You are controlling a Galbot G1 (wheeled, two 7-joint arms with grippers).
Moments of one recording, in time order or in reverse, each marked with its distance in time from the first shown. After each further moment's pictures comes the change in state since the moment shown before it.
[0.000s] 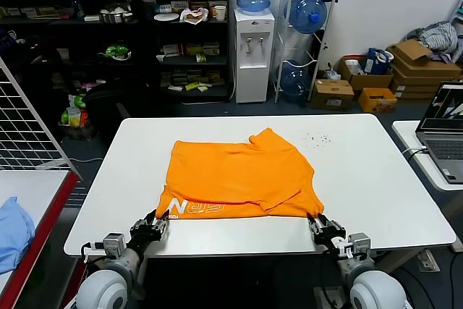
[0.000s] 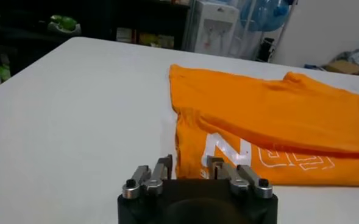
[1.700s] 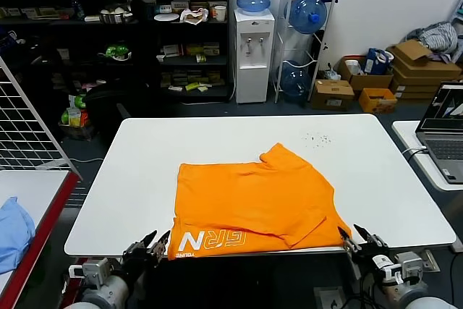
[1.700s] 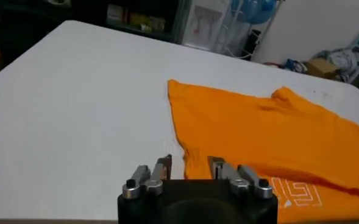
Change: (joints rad) left arm 0.266 0.098 -0.153 -0.331 -0.168 0.076 -0.084; right arm -0.206 -0.162 0.206 0.217 0.136 -0.039 0.066
